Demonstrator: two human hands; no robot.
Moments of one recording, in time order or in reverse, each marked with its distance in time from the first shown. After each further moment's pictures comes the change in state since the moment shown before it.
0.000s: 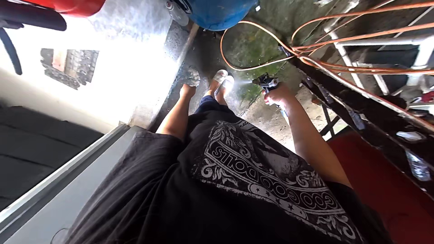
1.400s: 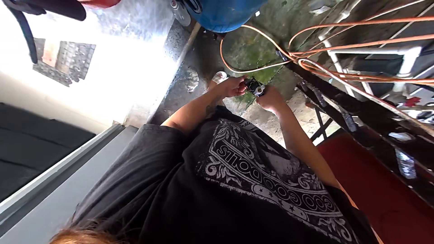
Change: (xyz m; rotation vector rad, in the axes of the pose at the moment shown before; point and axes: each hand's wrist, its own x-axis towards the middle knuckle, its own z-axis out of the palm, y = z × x) left_hand -0.102 0.142 0.044 -0.796 -0.805 0.096; right_hand -0.041 -0.038 0.037 -0.475 0.037 -0.196
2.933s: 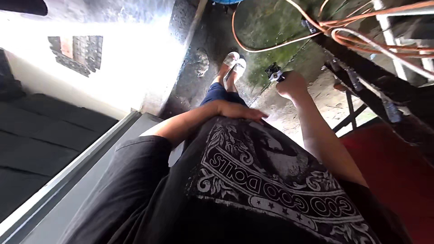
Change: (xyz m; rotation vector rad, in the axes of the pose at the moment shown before) left_hand -0.118 -0.046 0.000 0.857 -0.778 0.271; right_hand 0.038 0.035 0.006 -0.131 -0.003 0.191
